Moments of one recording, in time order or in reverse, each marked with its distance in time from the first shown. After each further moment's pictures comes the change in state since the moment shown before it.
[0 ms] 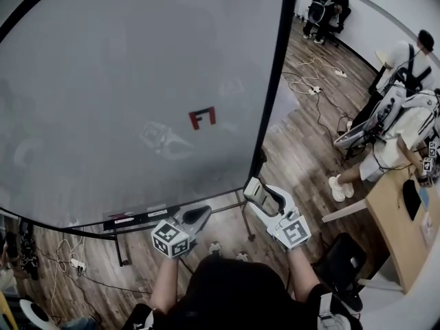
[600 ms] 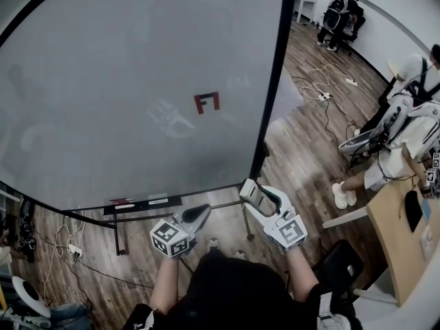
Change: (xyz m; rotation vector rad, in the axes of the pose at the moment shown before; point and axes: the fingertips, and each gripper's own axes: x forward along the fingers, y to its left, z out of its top) left arm -0.019 -0.034 -0.005 -0.009 -0.060 0.084; right arm -0.018 0.029 -0.009 -0.012 0.025 0.111
